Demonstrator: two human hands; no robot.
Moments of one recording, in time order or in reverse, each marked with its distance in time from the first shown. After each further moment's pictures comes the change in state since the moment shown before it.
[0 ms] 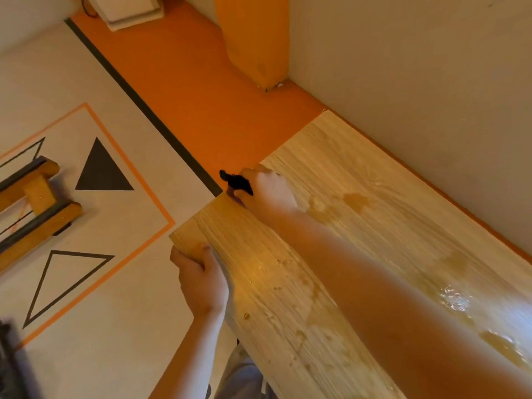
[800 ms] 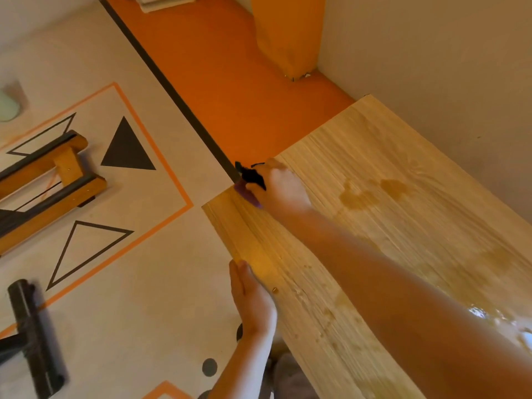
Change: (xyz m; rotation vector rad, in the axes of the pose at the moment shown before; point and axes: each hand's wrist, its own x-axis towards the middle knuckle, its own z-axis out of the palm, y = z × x) left_hand -0.067 -0.032 -0.006 -0.338 -0.170 -0.177; right_hand -0.016 -0.035 0.029 0.045 0.007 -0.015
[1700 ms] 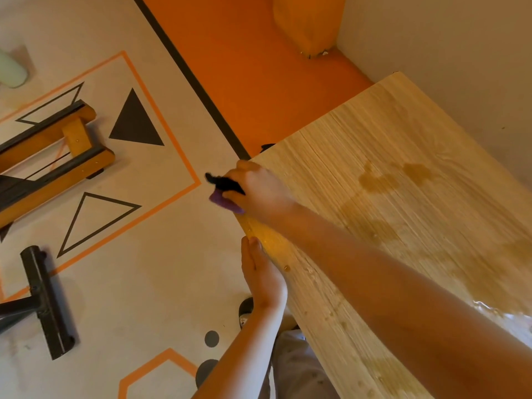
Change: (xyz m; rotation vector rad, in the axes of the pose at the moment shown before) left_hand 0.006 -0.003 -0.001 -0.042 0.014 -0.002; right_hand -0.013 -0.040 0.033 0.006 -0.202 -0.256
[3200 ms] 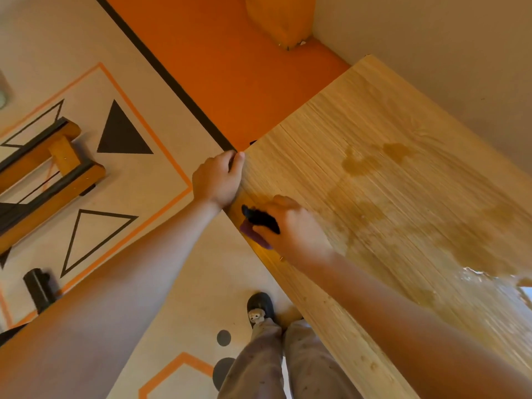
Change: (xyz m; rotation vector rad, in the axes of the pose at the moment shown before) left_hand 0.156 0.089 -0.001 1.050 -0.271 0.801; right_hand -0.097 -0.003 0.002 0.110 0.156 0.213
